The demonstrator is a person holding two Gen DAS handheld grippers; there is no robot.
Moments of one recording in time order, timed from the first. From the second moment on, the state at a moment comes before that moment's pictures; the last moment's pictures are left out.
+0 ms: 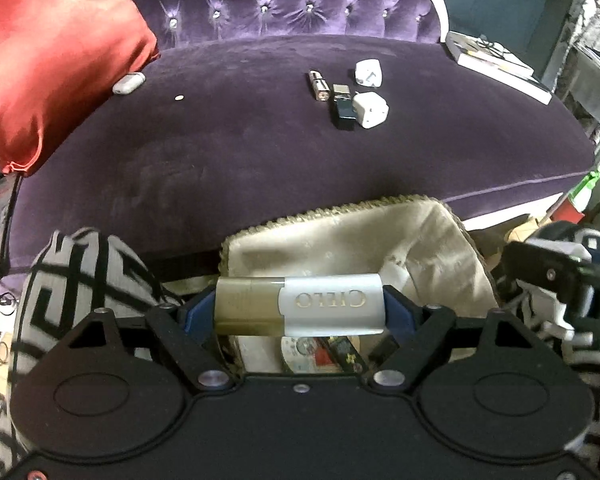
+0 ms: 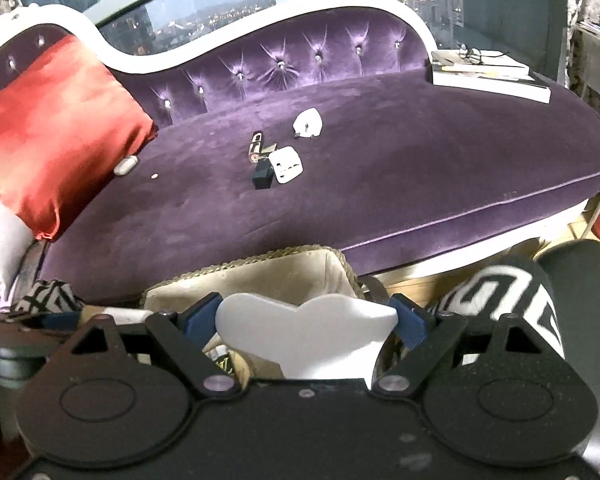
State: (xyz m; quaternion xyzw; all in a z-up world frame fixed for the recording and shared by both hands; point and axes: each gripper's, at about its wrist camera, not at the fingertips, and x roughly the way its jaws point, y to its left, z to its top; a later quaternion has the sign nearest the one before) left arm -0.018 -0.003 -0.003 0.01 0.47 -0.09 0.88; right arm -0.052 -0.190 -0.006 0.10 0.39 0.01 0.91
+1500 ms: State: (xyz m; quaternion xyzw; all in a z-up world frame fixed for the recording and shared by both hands) left arm -0.015 -0.008 -0.014 0.01 0.49 -0.09 0.87; right arm -0.056 -0.186 -0.013 0.12 0.41 0.01 0.91
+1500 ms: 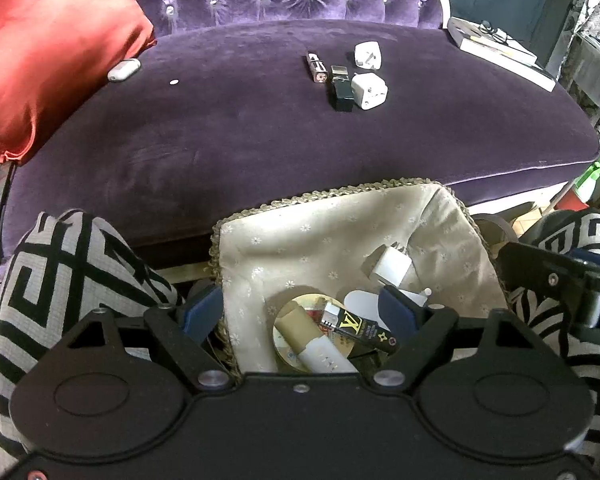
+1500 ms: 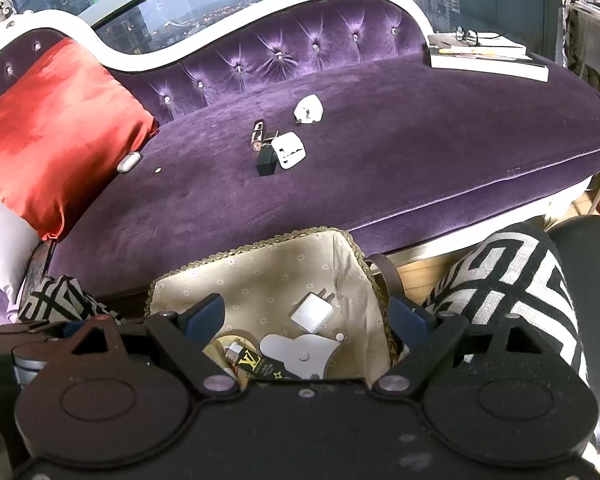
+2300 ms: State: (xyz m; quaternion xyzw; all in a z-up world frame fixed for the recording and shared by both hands) left arm -0.002 0.004 0.007 -0.02 0.48 -0.09 0.87; right arm -0.033 -0.199 0.000 0.15 0.41 0.01 0.90
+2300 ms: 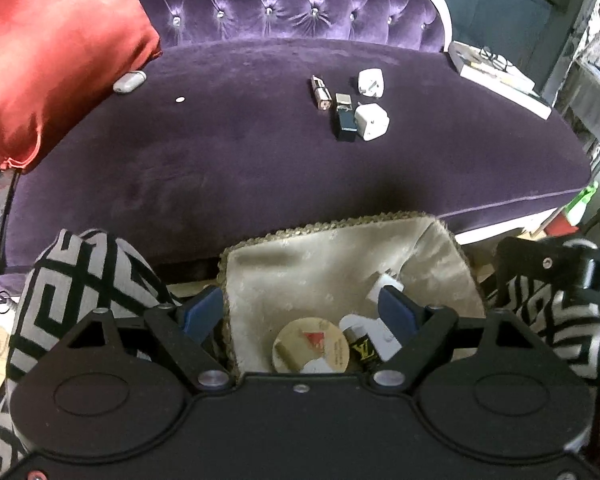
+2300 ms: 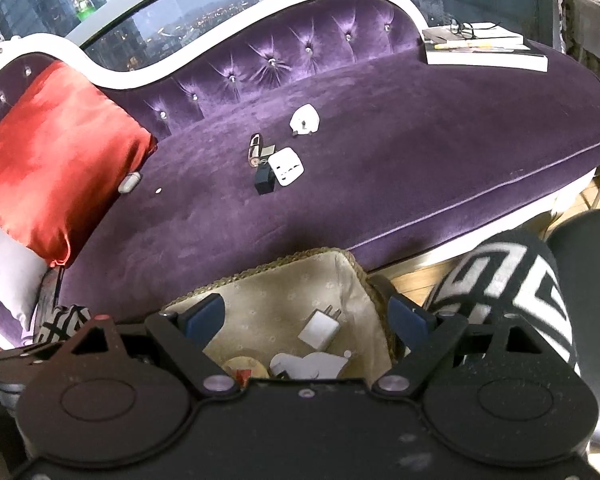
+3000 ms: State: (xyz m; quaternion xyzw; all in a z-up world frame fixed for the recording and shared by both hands) left arm 0.131 -0.037 -0.011 0.09 0.44 -0.10 0.89; right arm 0.111 -0.219 -0.011 0.07 0.38 -0.06 0.92
